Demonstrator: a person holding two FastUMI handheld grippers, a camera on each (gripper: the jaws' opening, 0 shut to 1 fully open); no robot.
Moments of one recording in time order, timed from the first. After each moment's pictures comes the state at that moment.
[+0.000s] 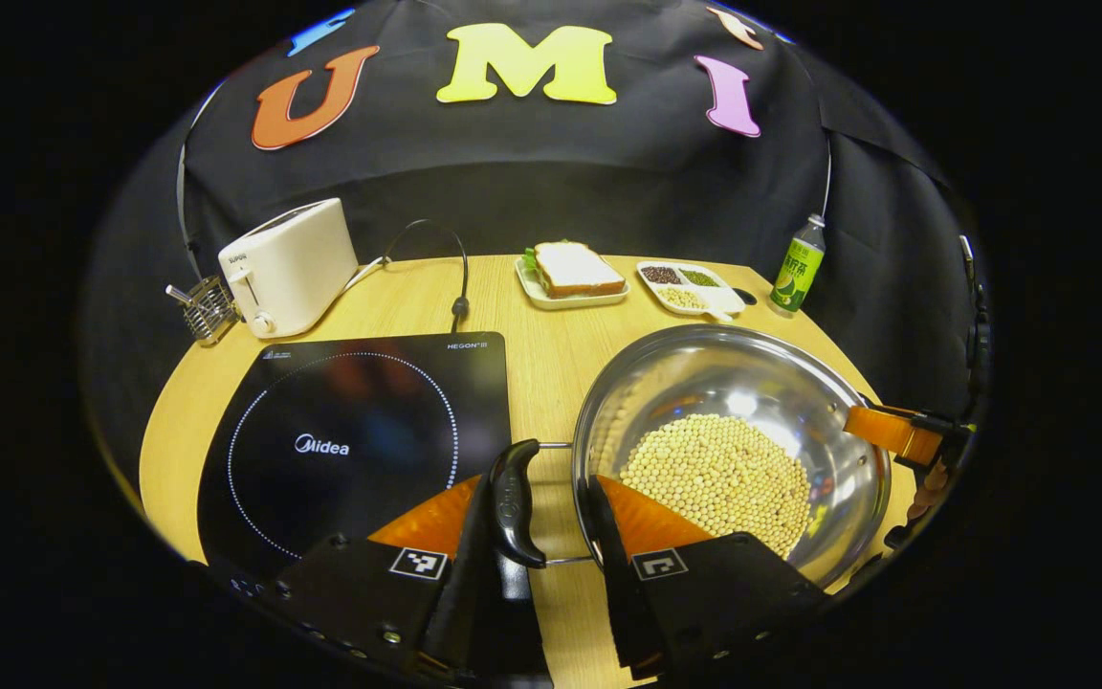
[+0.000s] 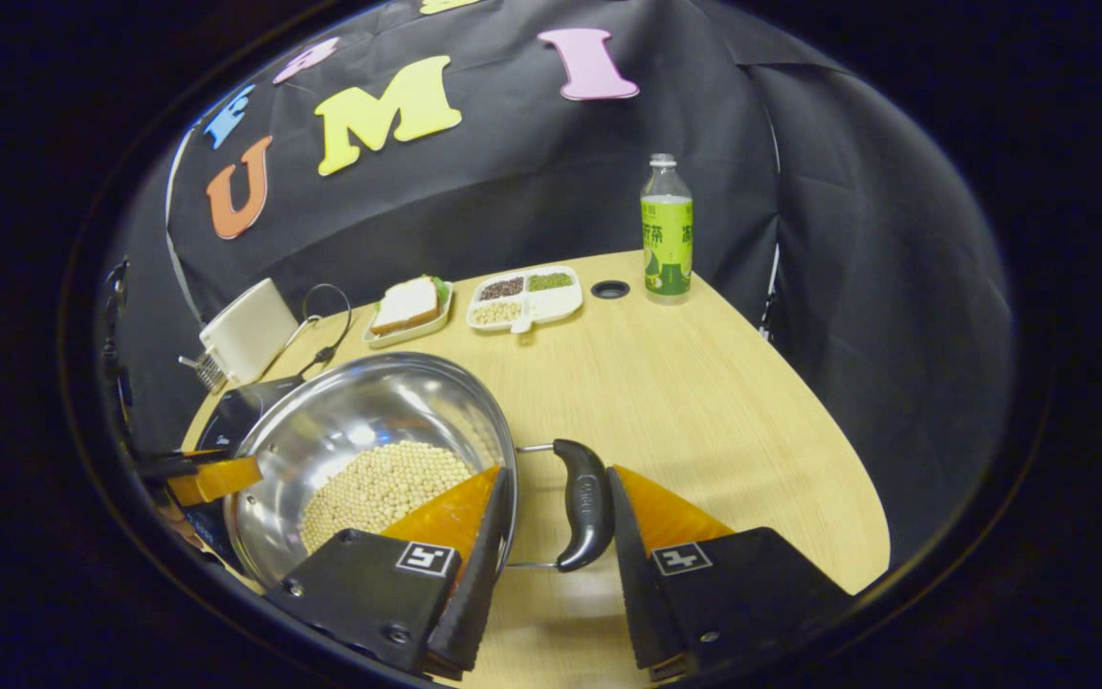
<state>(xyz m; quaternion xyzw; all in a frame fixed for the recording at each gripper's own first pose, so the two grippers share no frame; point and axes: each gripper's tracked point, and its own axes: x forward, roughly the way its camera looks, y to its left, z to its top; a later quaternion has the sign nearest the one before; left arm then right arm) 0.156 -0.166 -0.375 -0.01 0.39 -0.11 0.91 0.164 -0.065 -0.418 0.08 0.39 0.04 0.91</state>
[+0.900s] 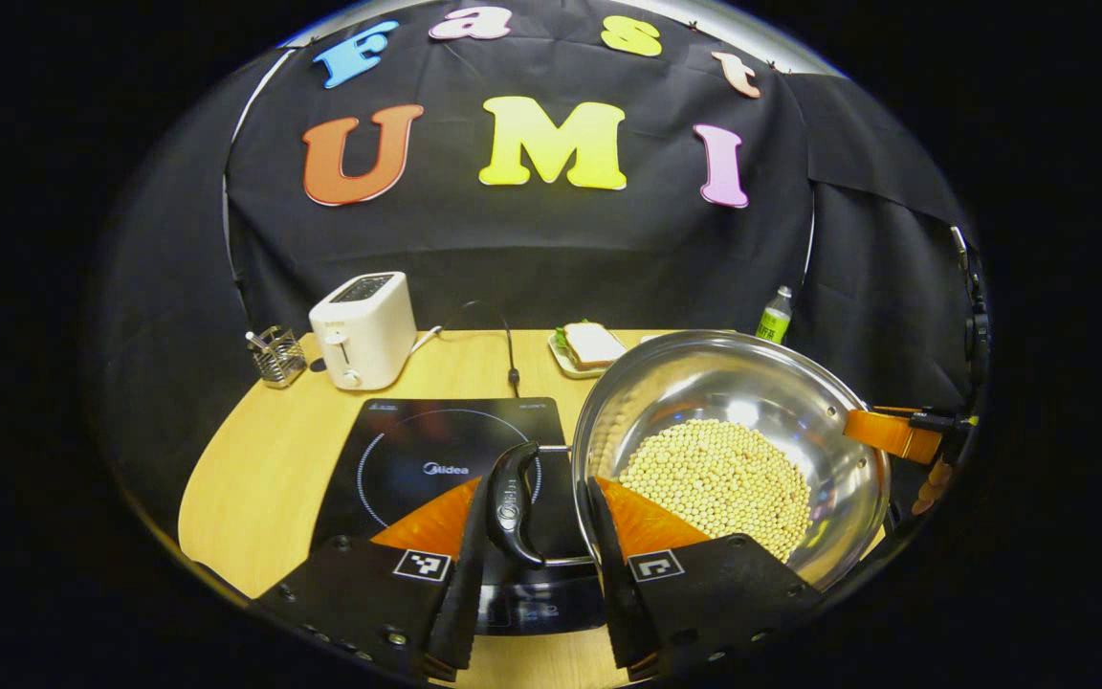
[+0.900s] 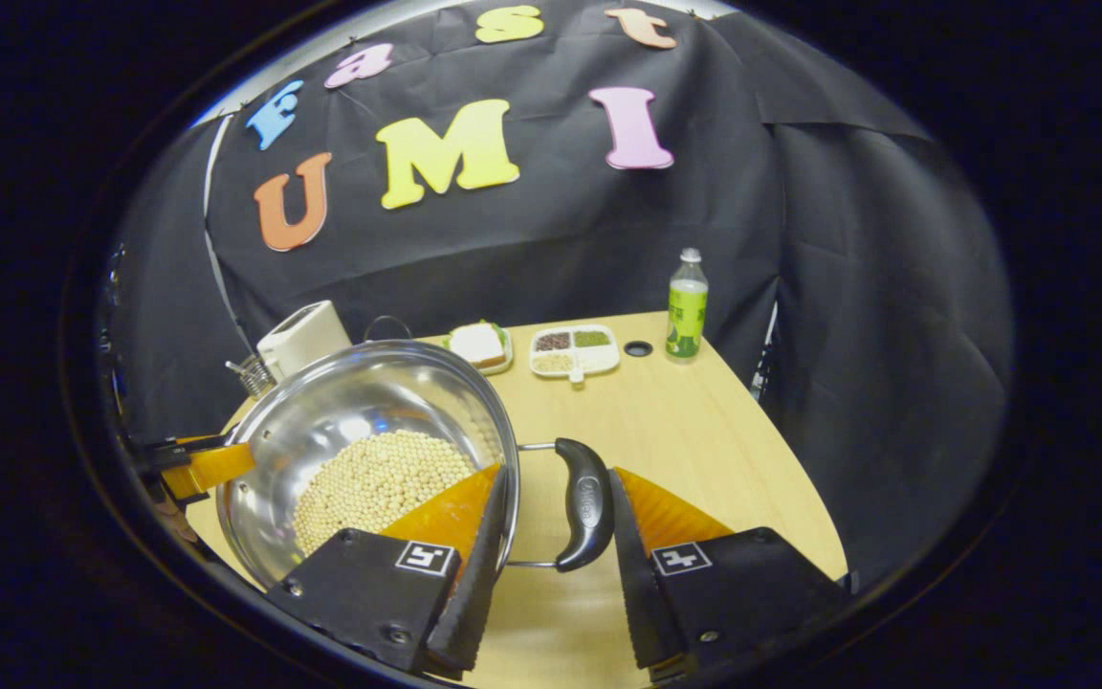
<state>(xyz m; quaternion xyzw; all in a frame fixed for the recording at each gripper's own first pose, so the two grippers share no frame) 0.106 -0.085 -0.257 -0.02 0.30 -0.10 0.95 0.101 0.002 -0.282 0.05 0.33 0.07 0.94</state>
